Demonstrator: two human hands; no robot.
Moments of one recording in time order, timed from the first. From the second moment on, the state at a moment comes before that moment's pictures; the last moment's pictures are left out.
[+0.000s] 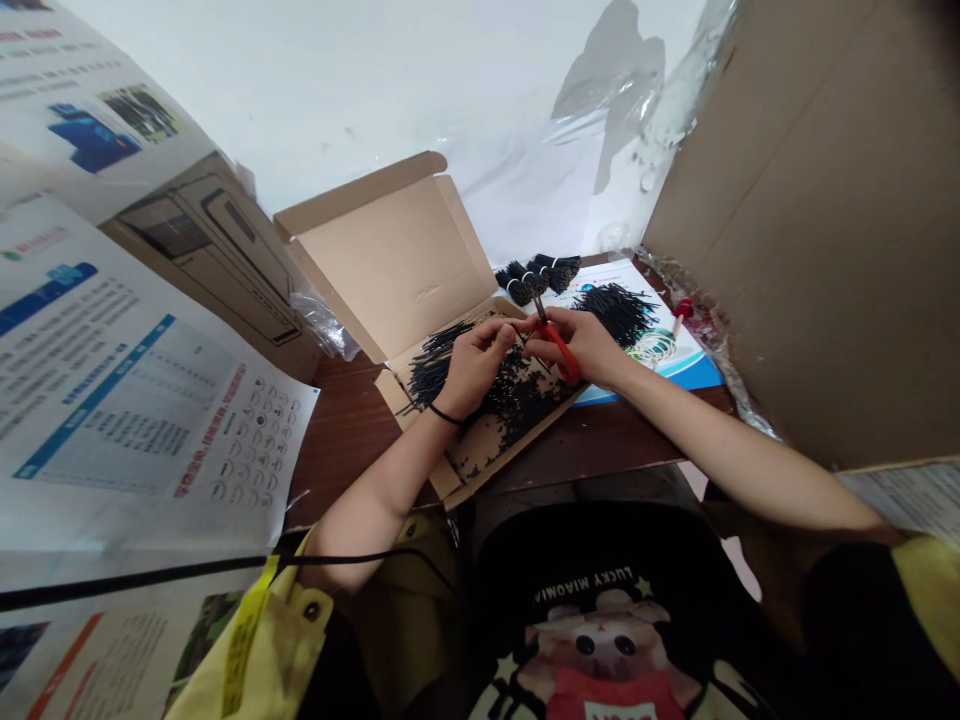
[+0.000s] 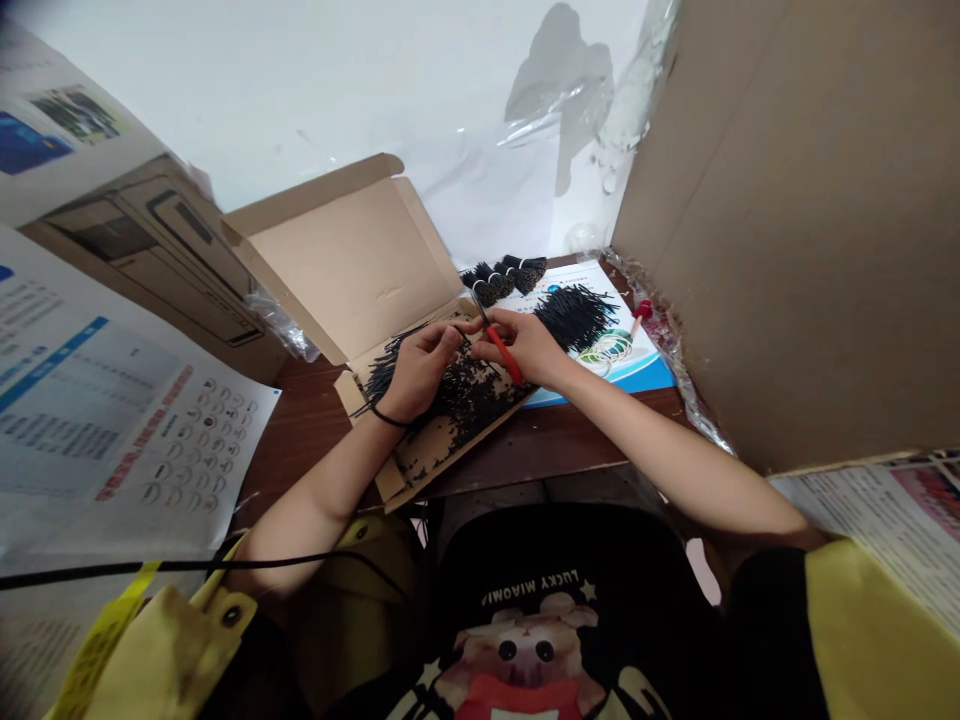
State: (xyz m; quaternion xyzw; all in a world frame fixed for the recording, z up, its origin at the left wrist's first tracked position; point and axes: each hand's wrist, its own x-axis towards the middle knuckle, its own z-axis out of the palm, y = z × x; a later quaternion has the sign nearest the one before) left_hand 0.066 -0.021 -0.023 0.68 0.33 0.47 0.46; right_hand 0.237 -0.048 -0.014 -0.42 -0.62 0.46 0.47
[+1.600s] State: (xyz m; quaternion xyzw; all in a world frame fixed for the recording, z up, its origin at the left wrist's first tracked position) left_hand 0.015 -0.029 0.026 0.90 0.42 -0.08 0.11; right_hand 0.293 -0.029 -0.008 -0.66 -0.71 0.00 0.25
